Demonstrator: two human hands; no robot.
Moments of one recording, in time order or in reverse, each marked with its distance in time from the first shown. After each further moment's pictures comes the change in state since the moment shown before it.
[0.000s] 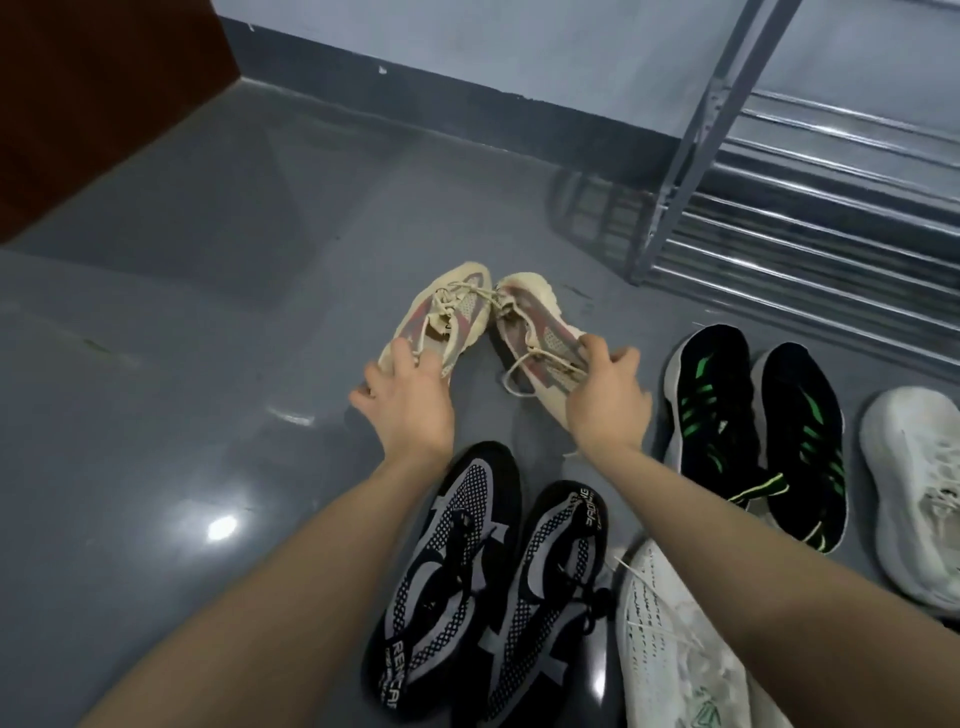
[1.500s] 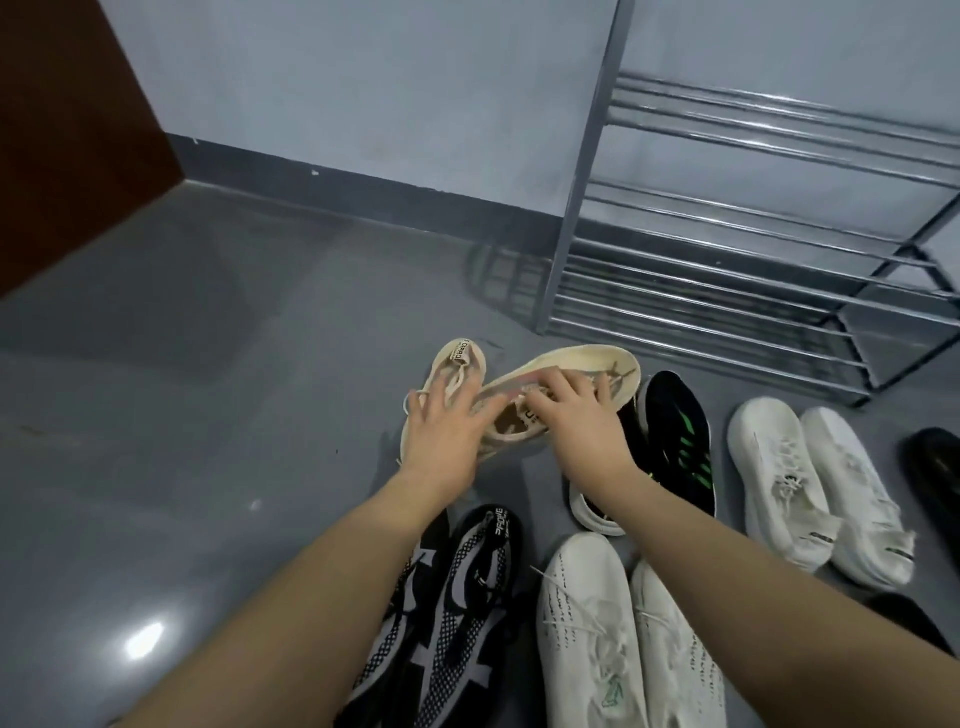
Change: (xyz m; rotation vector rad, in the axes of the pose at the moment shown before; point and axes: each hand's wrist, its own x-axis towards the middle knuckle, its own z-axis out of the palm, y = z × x) left_hand -0.040 0.081 -0.021 0.249 -0.191 0.702; right_hand -0.024 0.053 -0.090 -0.388 0.003 -0.534
